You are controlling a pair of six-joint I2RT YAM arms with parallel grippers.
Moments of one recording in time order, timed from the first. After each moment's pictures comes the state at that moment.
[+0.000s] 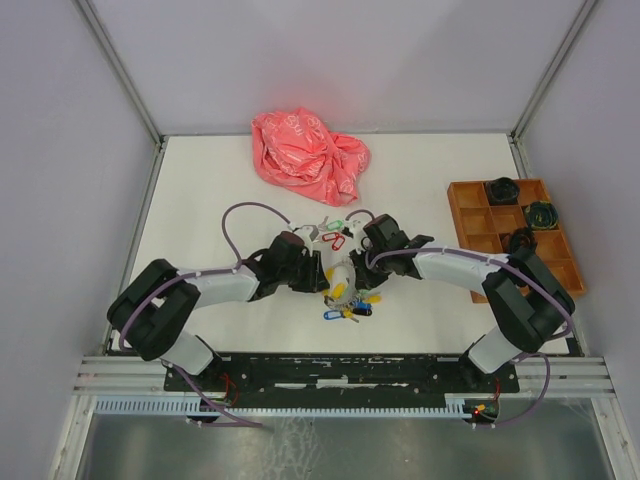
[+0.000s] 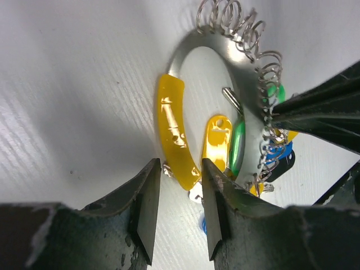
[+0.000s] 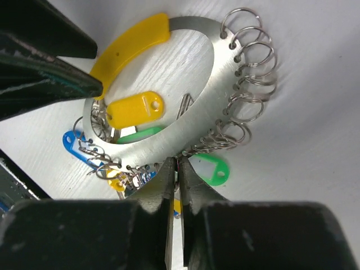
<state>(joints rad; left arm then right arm) -0.72 1.52 0.61 0.13 0.19 -0.55 0.68 1.60 0.84 -0.26 -0.27 0.14</state>
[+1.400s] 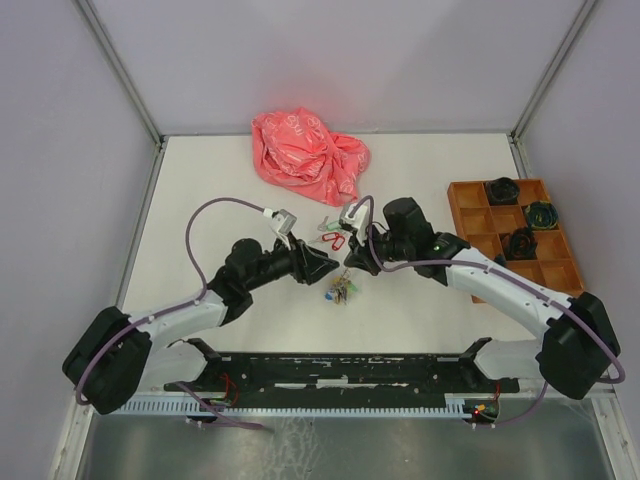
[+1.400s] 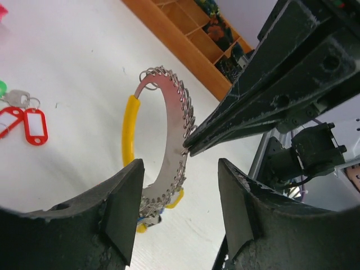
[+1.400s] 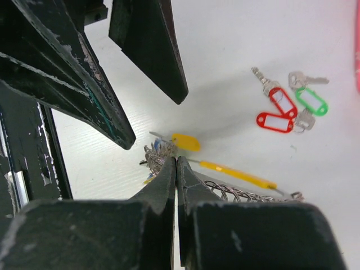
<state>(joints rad) -0.67 1.18 0.41 0.65 0.40 -0.55 0.69 1.29 0.89 -0.25 -0.48 -0.23</state>
